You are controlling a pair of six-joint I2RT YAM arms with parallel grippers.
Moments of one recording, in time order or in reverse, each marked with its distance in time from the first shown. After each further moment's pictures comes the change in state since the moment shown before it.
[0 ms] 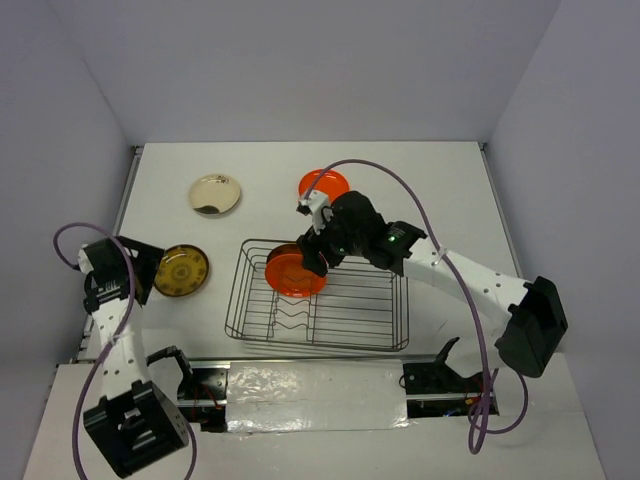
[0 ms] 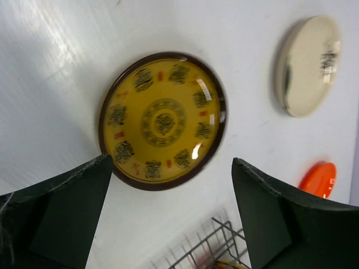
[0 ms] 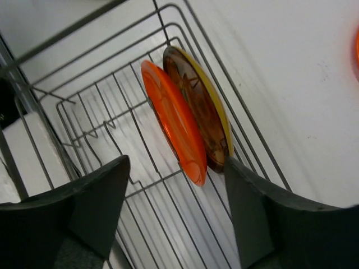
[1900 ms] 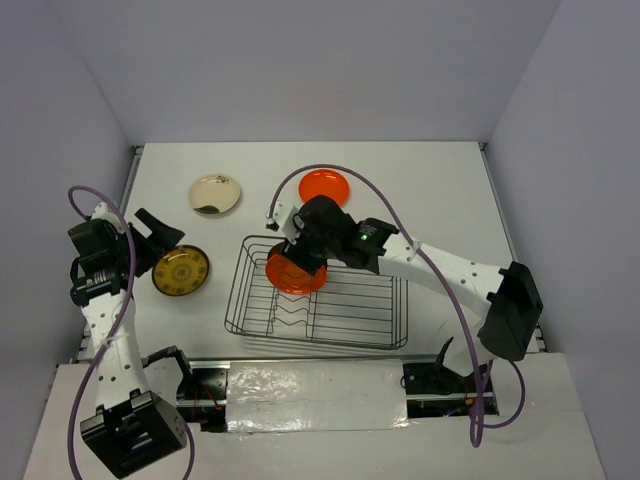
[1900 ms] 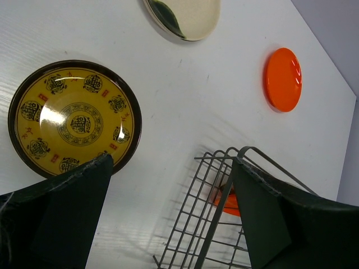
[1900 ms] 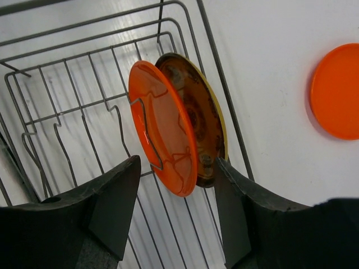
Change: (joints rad) left arm -0.018 -0.043 0.229 -0.071 0.394 0.417; right arm 0.162 0.138 0.169 -0.121 0.207 -0.270
